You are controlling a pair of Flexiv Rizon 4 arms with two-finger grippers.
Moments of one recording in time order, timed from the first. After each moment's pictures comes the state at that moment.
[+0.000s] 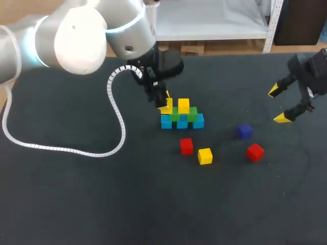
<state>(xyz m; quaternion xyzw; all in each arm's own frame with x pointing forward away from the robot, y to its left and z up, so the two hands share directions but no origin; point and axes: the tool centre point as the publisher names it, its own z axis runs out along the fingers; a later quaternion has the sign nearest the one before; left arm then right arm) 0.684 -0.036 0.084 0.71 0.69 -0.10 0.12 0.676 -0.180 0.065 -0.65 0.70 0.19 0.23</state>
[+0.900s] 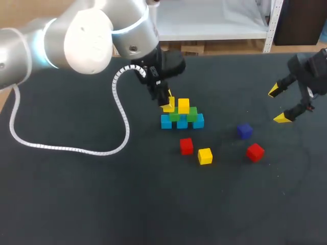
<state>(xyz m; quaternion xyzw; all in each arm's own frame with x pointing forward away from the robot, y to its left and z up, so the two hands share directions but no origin) 0.705 -0.042 0.070 0.71 0.69 -0.10 0.12 0.676 -0.180 0.065 -0.65 0.70 0.19 0.23</state>
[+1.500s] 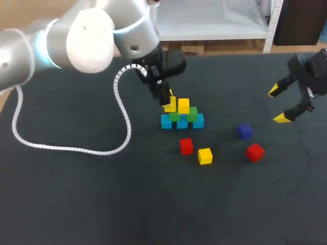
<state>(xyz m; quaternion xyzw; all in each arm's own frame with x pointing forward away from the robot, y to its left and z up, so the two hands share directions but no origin) 0.708 -0.045 0.068 0.70 0.69 -0.11 0.12 0.676 -0.180 0.065 -0.65 0.70 0.19 0.23</state>
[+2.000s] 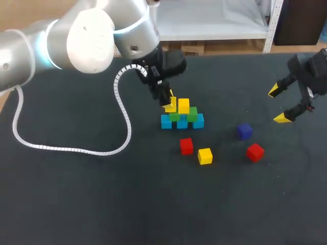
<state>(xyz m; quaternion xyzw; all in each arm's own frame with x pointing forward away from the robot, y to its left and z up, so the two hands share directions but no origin) 0.707 -0.047 0.066 0.70 0.69 -0.11 0.12 0.676 -0.180 0.065 -0.65 0.70 0.19 0.23</state>
